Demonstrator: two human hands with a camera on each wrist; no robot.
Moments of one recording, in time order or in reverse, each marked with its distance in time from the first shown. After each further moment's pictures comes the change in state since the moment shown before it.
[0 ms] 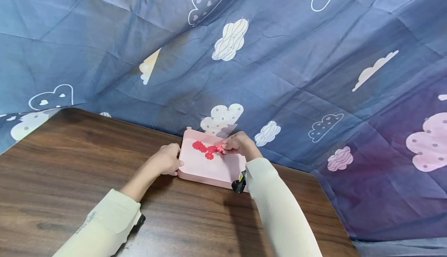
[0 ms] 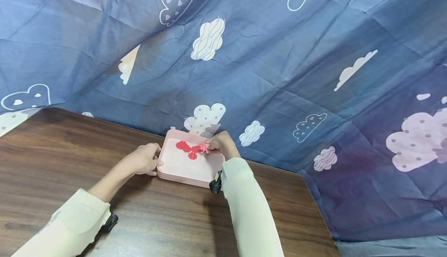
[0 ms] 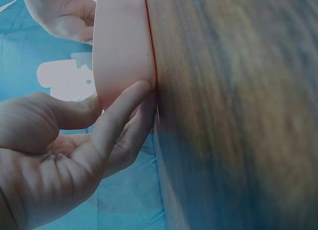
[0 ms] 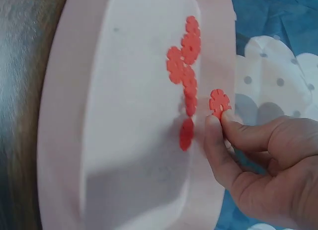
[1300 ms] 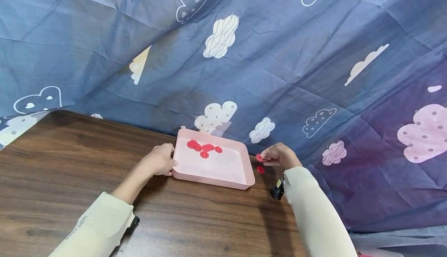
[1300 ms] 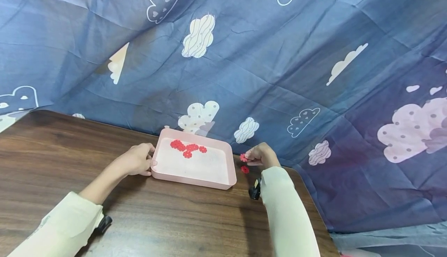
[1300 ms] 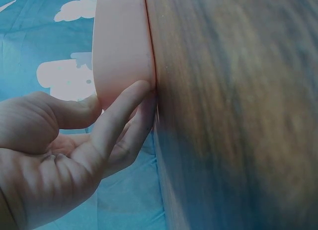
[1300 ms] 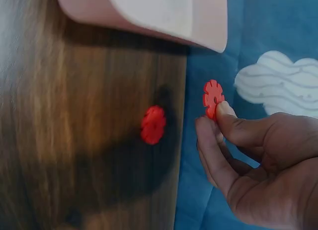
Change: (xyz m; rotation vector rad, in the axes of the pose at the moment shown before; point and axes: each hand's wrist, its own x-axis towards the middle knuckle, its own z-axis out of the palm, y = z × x) left_hand 0.001 0.000 -0.002 -0.029 -0.021 -0.010; right_hand -0.015 0.080 -0.136 -0.122 0.028 0.104
